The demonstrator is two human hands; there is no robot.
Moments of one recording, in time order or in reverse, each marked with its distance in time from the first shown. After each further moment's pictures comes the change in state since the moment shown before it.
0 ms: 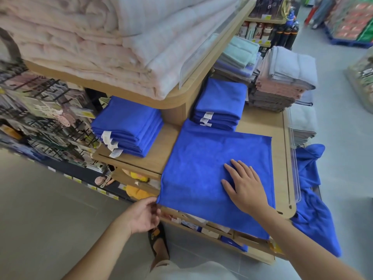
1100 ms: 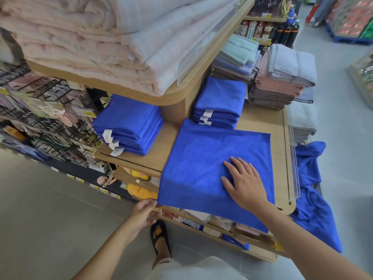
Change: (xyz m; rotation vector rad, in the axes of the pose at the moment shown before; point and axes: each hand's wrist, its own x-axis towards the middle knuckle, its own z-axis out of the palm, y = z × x) left_hand 0.013 -0.029 -0.027 0.443 0.217 0.470; right_hand -0.001 -0.002 -0.001 -0.010 -0.012 0.003
